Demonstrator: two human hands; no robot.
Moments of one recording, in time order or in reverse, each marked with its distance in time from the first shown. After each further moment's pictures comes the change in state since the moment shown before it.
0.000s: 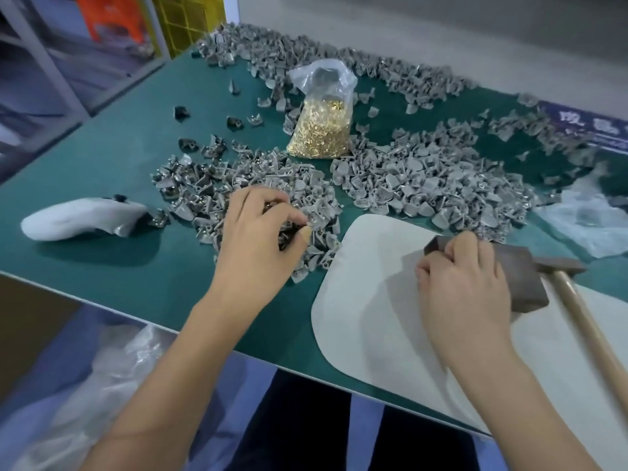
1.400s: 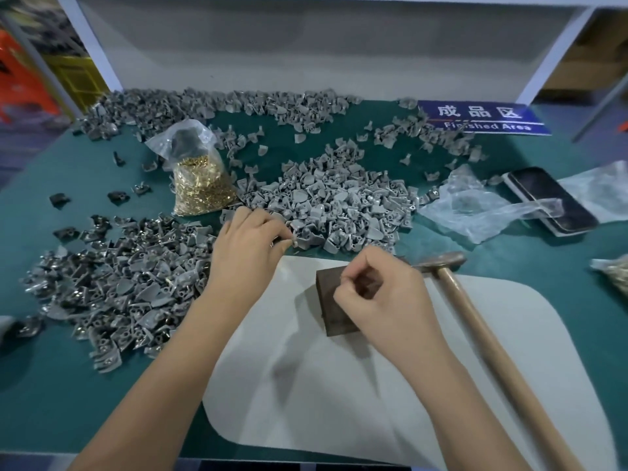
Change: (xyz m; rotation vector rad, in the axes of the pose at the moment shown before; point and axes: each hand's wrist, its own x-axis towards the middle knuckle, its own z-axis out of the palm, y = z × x) left_hand 0.084 0.092 0.089 0.211 -0.208 0.254; right_hand 0.015 0.066 -0.016 1.139 0.047 0.173
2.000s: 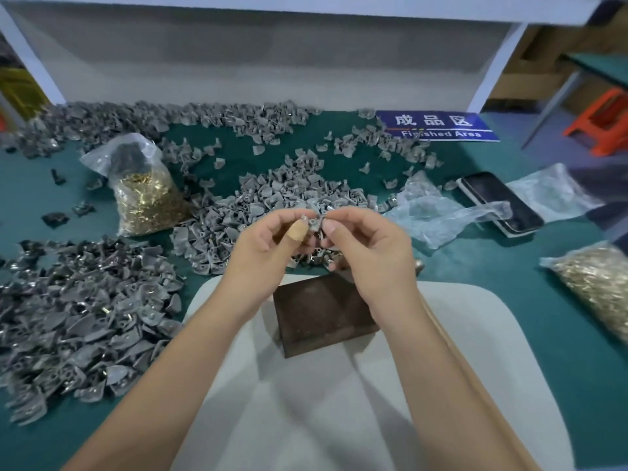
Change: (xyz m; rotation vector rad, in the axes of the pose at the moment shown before) left_hand 0.024 0.072 0.019 -1.324 -0.134 -0.155; right_hand 0.057 0.017 -0.022 0.567 0.163 0.077
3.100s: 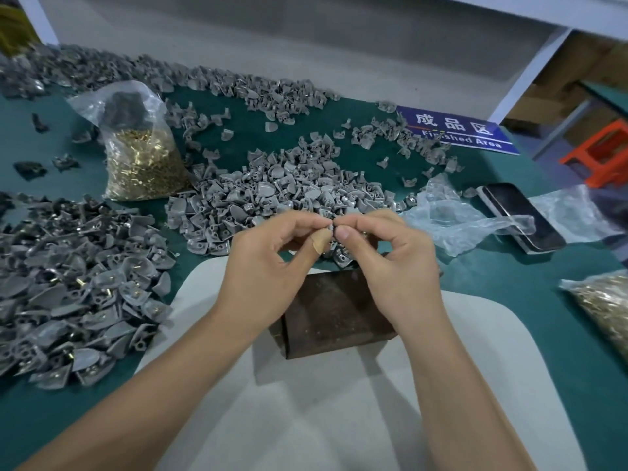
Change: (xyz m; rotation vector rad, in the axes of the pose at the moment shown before) left_hand -0.019 -0.017 0.003 0.266 0.170 0.339; right_hand 0.004 0.017 -0.009 -0.445 -0.106 -0.295
